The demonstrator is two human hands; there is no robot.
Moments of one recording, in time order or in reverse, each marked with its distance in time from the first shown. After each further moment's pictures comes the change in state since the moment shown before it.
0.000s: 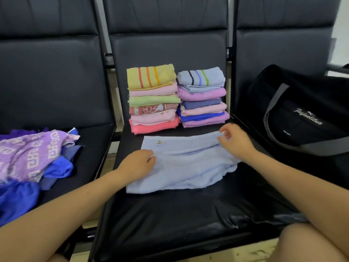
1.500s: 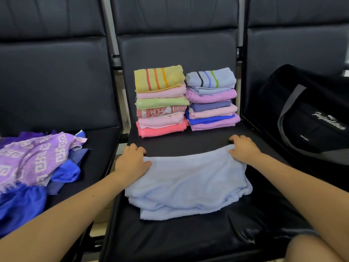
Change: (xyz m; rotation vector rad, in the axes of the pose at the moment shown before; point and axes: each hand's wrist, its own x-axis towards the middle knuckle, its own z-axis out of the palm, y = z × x) left_hand 0.016 -0.036 -0.006 0.242 0.087 -0.232; right_hand 0.029 0.015 0.026 -0.427 -0.302 0.198
